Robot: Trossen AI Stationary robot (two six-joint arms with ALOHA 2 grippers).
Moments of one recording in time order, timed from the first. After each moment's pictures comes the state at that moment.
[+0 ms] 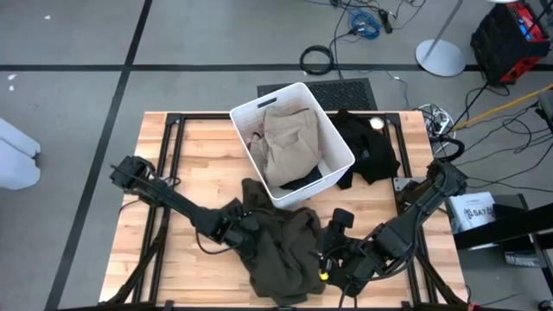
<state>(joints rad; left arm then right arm) -0.47 1.83 0.91 -0.32 -0.27 -0.77 0.72 1.75 1.74 -1.10 0.65 0.85</state>
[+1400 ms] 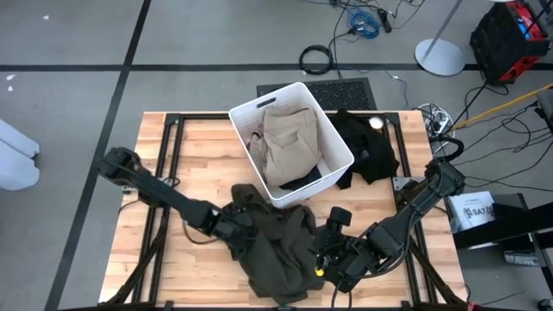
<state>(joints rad) -0.47 1.59 0.89 -0.38 -0.20 -0.73 0.69 1.76 1.70 -1.10 0.62 0.85</state>
